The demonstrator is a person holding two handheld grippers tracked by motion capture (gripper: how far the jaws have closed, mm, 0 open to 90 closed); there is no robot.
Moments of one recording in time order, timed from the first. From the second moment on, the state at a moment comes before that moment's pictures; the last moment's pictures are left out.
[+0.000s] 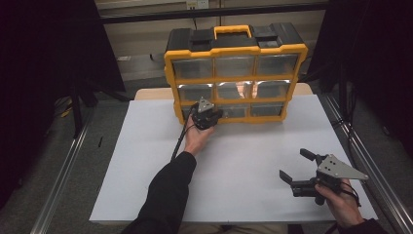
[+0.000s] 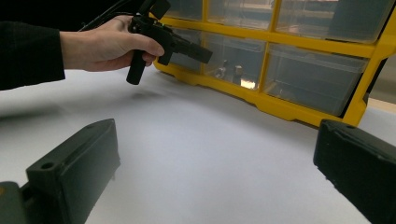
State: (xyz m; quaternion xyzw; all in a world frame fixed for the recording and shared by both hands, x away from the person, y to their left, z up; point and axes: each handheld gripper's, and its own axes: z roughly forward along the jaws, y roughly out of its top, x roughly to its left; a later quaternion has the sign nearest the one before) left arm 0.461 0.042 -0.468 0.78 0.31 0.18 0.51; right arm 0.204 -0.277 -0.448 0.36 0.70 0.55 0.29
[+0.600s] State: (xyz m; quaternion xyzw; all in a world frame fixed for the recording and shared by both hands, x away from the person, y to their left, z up) left arm 0.457 0.045 -0.468 0.78 0.30 0.17 0.52; right arm 0.204 -0.279 -0.448 0.37 0.69 0.55 0.29
